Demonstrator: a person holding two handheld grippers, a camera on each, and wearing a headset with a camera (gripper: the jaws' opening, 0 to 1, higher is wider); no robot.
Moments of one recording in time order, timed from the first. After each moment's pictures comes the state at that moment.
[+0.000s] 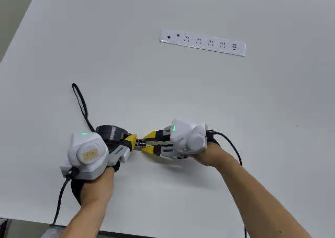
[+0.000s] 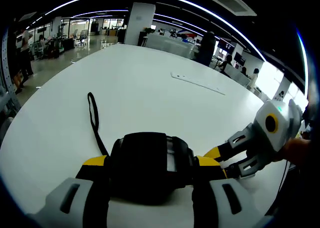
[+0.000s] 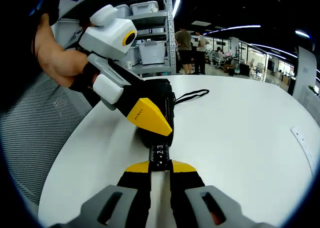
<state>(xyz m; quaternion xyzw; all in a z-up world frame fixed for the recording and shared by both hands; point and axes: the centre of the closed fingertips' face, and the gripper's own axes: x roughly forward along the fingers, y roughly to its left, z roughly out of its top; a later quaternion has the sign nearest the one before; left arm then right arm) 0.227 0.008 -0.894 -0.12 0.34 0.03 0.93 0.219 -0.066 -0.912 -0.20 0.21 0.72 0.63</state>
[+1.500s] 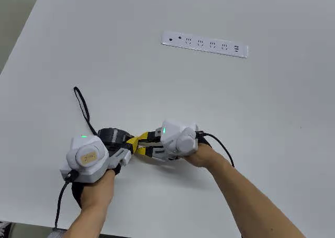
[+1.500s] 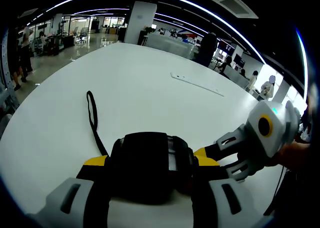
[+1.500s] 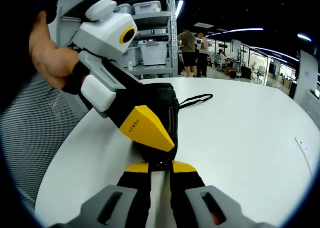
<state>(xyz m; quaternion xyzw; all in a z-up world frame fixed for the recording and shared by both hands) 0.227 0.008 -0.893 -0.14 0.35 0.02 0.93 0.218 -0.040 -0.914 -0.20 0.20 0.72 0.63</state>
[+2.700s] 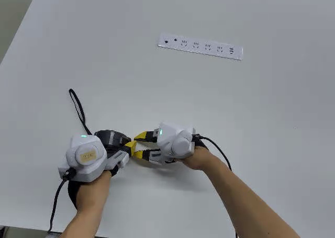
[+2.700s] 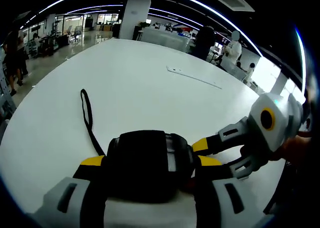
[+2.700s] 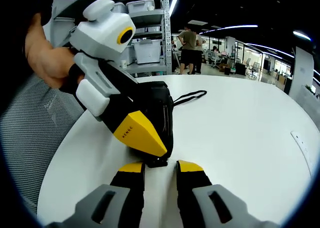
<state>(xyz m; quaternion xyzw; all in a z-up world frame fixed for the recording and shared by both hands) 0.228 0.003 -0.899 -0.12 0.37 0.00 0.92 0.223 -0.045 -0.914 -0.20 0.21 0.70 0.65</state>
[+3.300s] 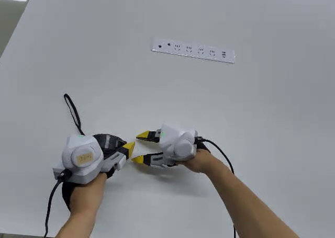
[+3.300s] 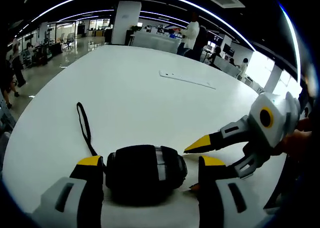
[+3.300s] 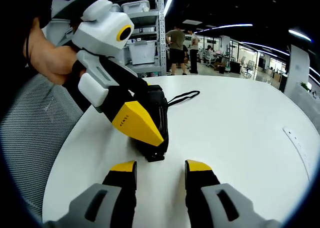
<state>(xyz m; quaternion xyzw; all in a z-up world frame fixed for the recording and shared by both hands) 0.234 0.001 -0.881 -0.09 0.35 -0.02 0.93 0.228 -0.061 -0.903 -0.20 0.22 0.68 0.67</state>
